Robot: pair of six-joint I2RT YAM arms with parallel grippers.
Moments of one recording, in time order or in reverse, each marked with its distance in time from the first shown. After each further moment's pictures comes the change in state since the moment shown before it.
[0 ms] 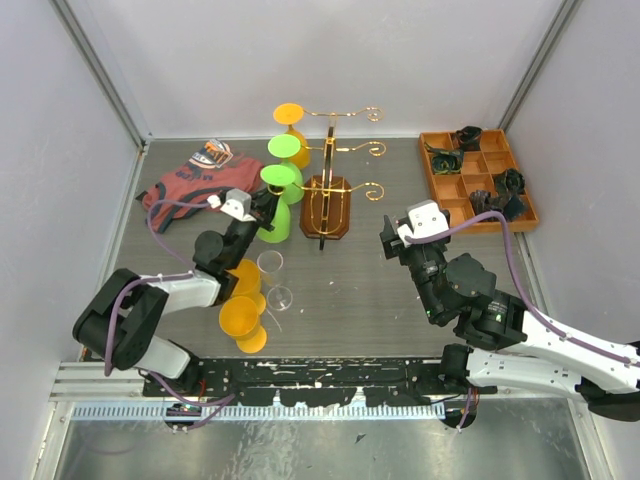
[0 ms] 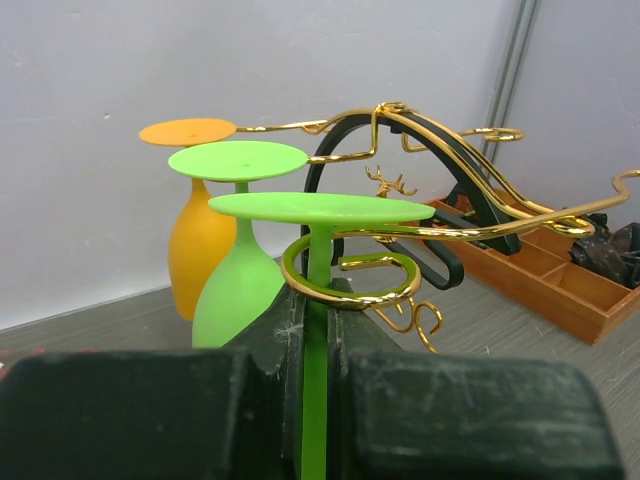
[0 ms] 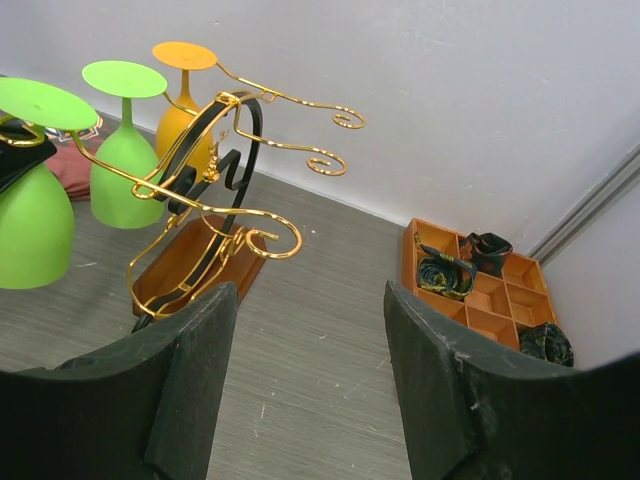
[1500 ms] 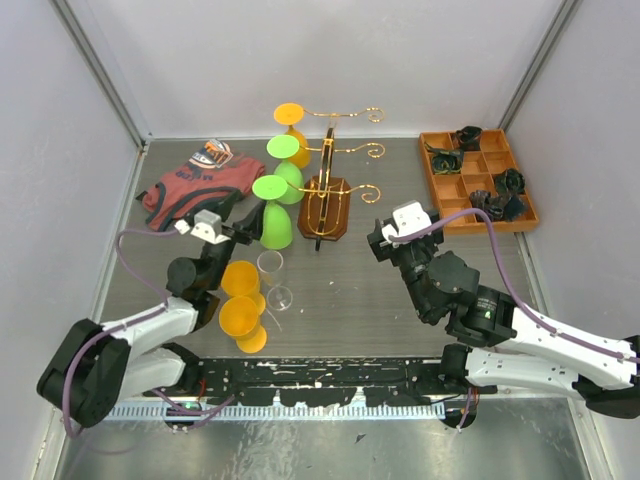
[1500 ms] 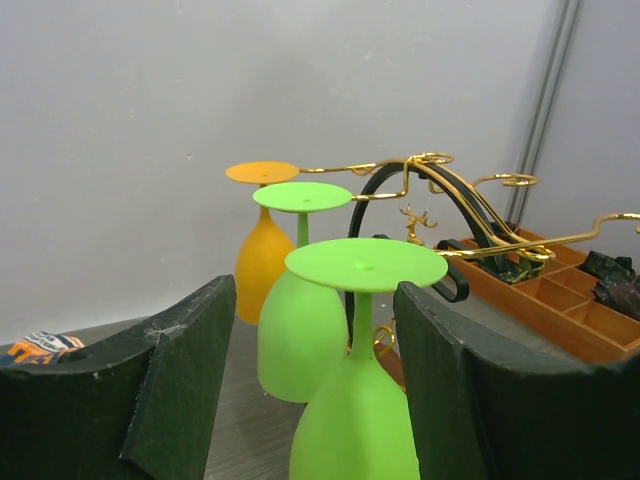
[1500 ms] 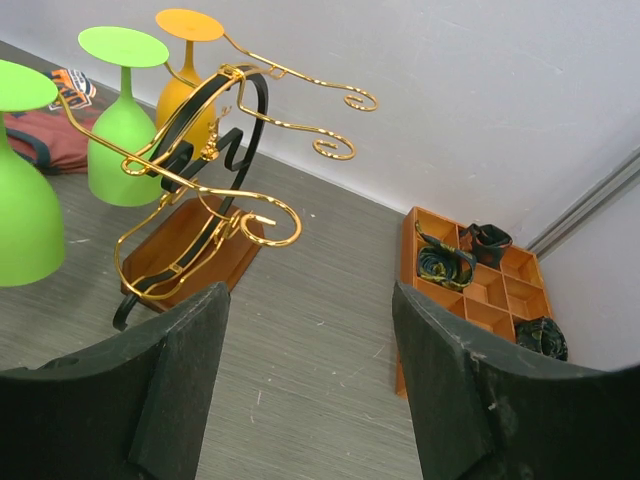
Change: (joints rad) left arm 0.013 -0.301 -0.173 -0.034 -0.078 0.039; right arm 0.000 0.048 0.002 -0.030 0.006 0.015
